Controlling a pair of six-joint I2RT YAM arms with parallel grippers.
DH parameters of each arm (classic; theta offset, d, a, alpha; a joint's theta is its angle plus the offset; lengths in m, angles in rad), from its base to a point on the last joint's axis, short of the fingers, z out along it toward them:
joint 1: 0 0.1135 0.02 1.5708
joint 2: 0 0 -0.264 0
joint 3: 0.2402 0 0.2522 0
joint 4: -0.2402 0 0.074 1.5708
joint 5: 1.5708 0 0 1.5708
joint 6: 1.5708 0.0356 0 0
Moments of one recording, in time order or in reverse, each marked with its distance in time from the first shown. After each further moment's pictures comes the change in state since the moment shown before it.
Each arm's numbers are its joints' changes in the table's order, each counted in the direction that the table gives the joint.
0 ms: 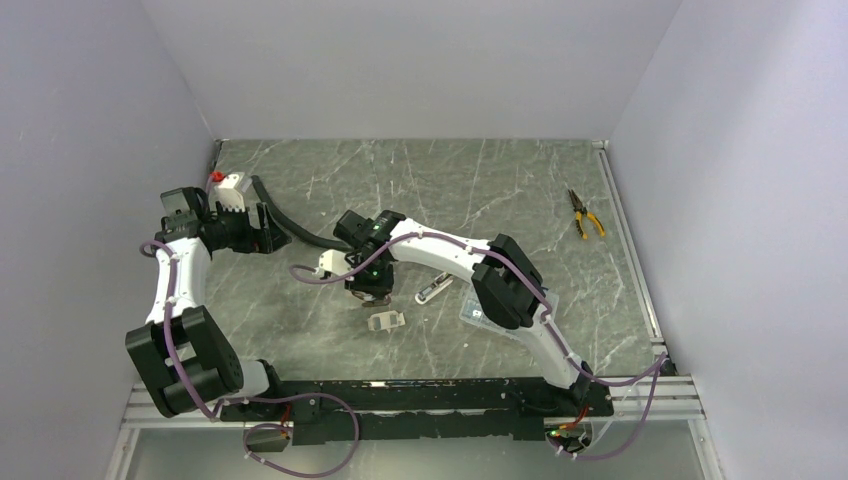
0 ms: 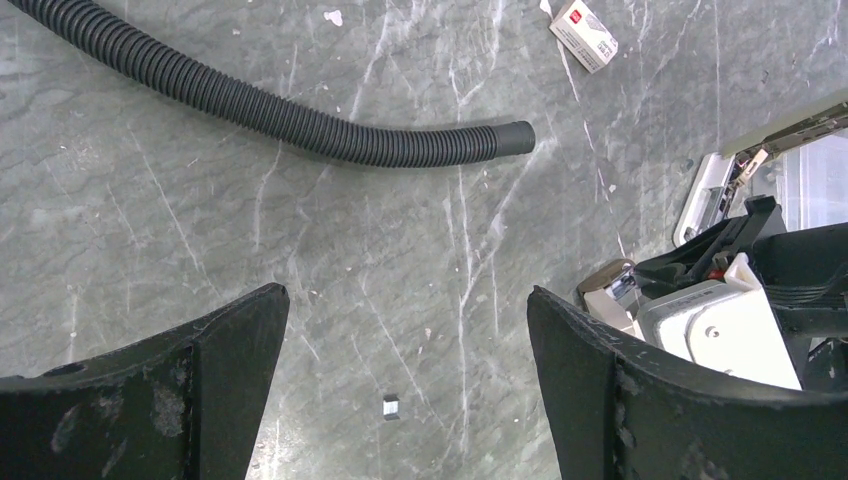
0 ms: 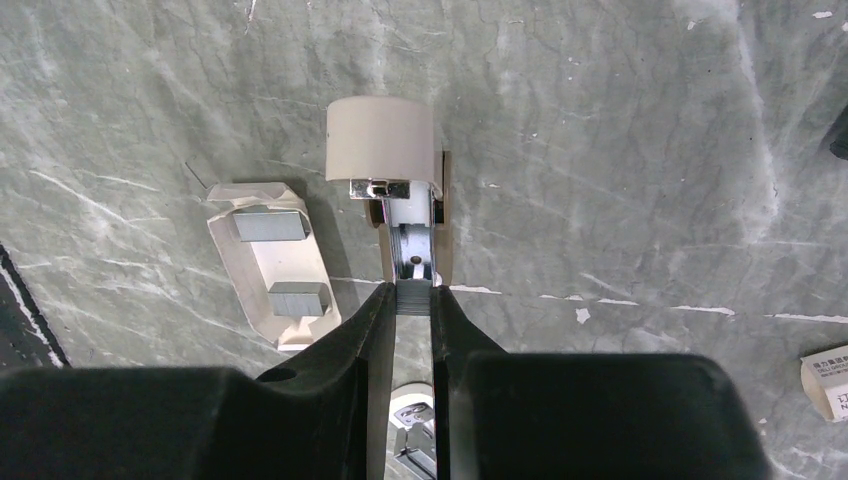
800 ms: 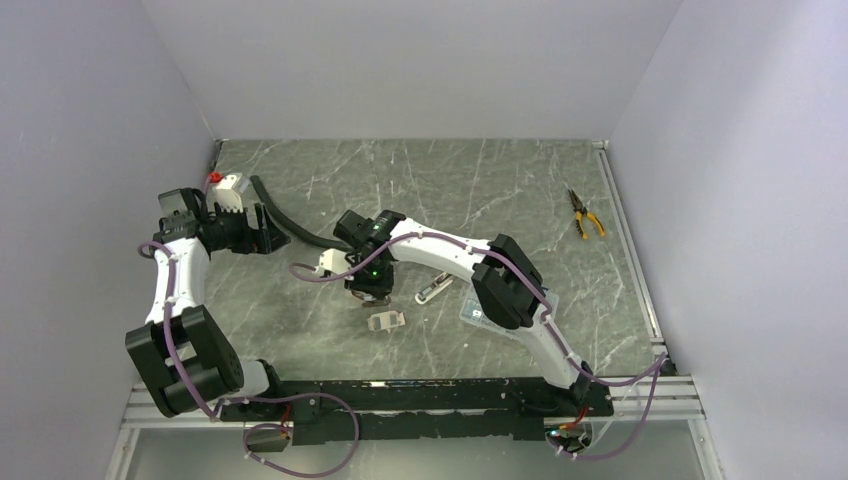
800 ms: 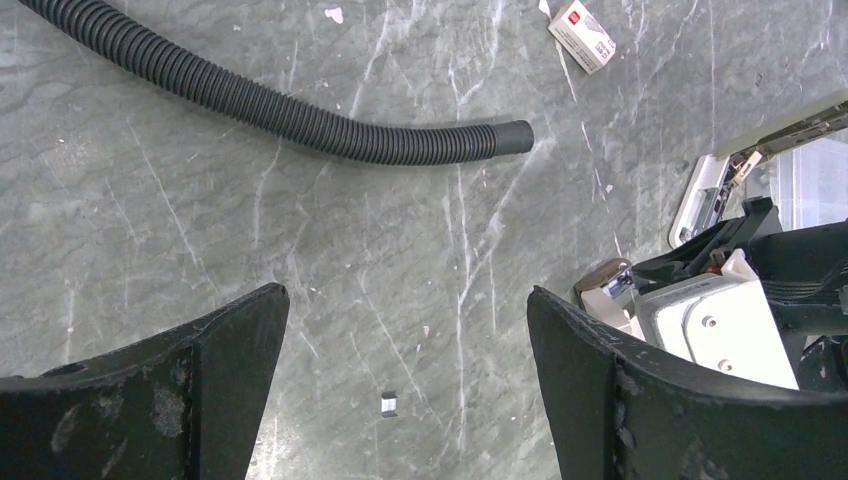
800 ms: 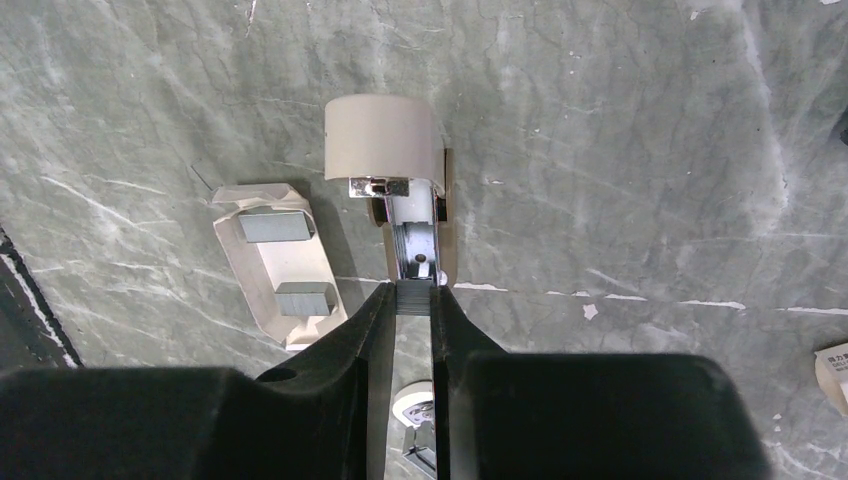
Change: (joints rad) left arm 0.014 -0.002 0.000 -0.008 0.014 0.000; right arm 0.000 0.000 0.002 -0.003 0.000 0.030
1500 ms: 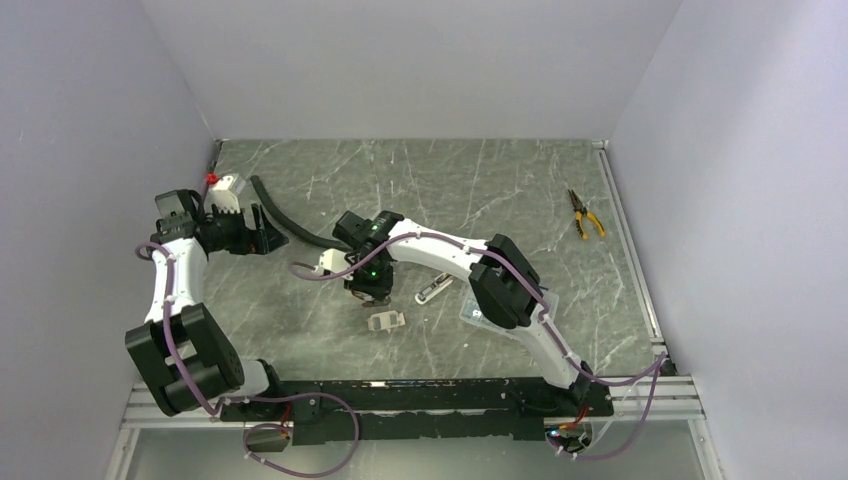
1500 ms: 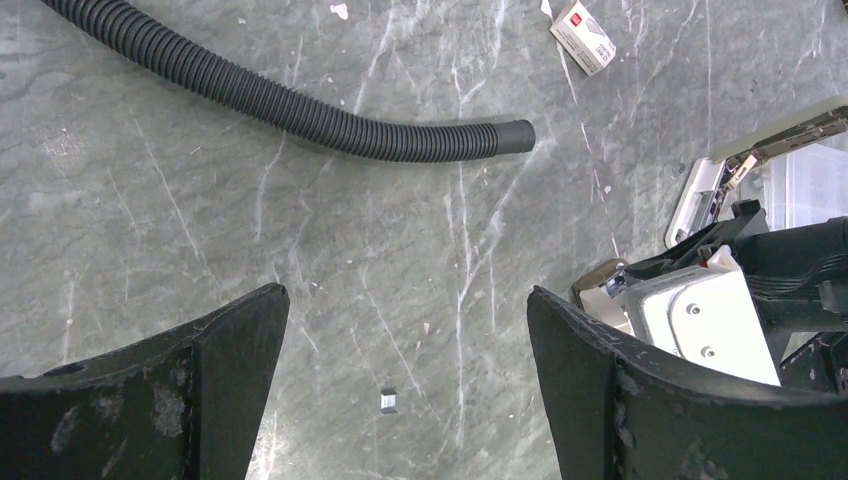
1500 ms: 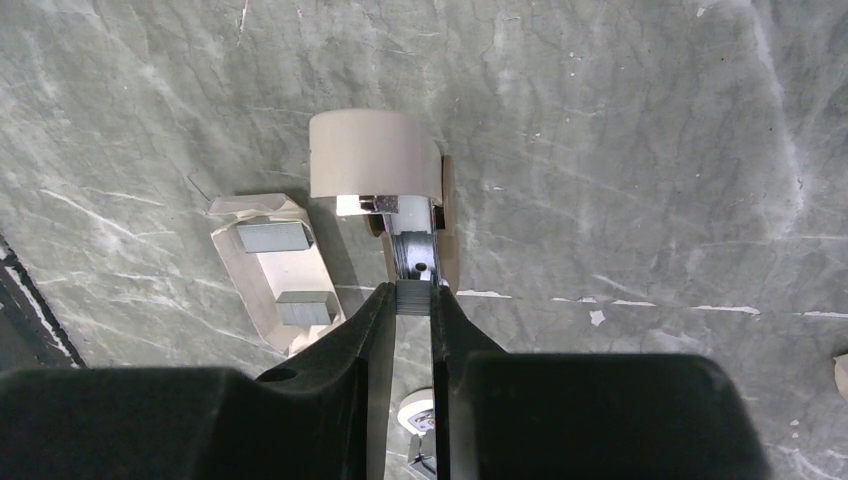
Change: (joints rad) left arm 0.020 -0.005 0.000 -0.007 0.013 0.000; right arm 0.000 -0.018 0.013 -0.006 0.000 0.026
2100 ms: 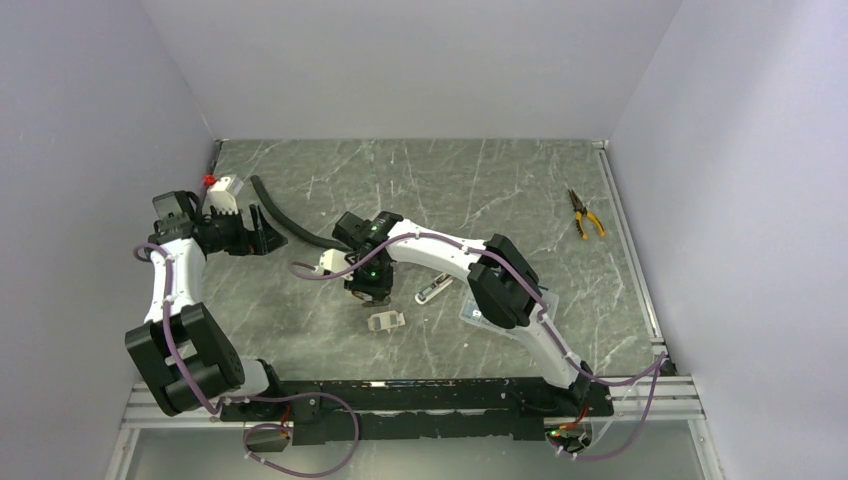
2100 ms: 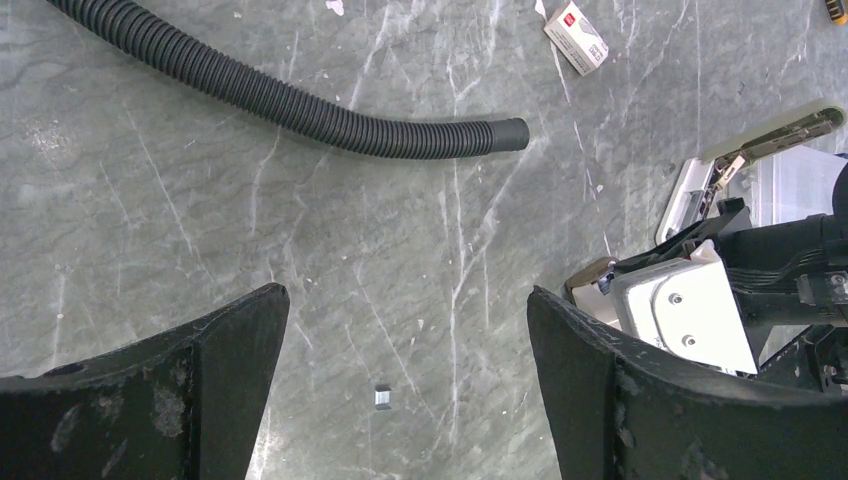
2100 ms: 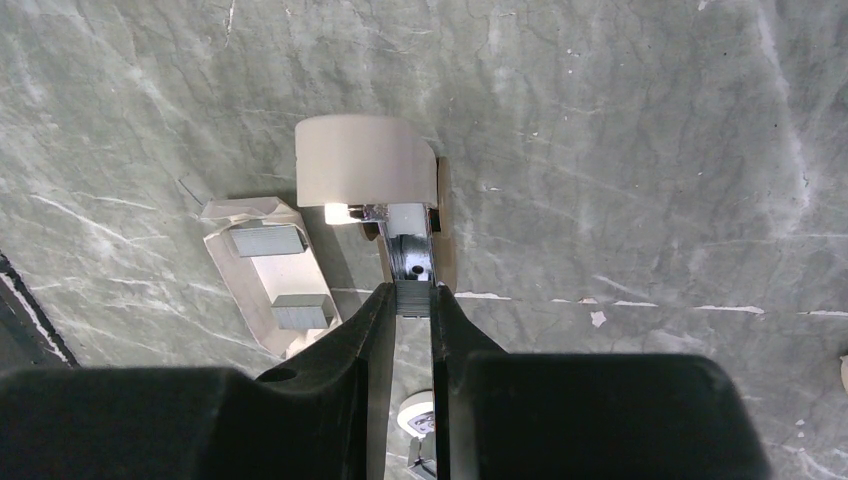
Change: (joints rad) left arm 0.015 -0.003 0.000 -0.014 0.018 0.000; right arm 0.000 -0.009 0.002 0.000 0.010 0.011
